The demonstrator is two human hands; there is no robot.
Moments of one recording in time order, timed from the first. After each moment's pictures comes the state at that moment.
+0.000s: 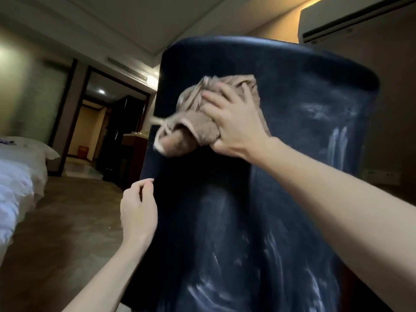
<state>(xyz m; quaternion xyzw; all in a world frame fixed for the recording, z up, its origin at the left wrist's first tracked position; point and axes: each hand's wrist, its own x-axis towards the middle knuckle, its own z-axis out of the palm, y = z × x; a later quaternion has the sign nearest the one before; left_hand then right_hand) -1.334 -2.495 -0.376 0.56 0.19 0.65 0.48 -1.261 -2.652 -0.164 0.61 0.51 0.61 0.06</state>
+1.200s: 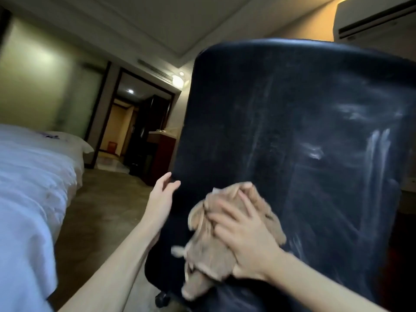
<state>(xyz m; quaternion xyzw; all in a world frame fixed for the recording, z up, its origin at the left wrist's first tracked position) -1.344 -2.437 -0.384 0.56 0.13 0.53 0.63 -1.231 -2.655 -0.368 0.57 0.68 0.45 0.11</state>
